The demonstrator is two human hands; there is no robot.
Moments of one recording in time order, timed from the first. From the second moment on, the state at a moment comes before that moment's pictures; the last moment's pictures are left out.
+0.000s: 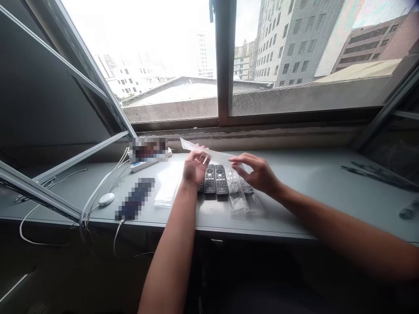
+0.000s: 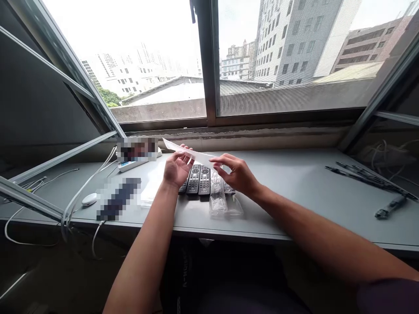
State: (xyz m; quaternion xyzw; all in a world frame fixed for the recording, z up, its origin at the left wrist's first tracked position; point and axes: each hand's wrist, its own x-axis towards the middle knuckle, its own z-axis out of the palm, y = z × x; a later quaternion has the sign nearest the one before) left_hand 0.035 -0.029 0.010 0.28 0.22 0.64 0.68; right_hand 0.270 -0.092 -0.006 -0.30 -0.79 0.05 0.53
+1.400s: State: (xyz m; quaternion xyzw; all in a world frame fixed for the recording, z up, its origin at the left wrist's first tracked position) left_hand 0.042 -0.031 0.002 0.44 0.31 0.52 0.66; right_hand 0.272 -0.092 -0.002 -0.31 -0.83 0.01 0.47
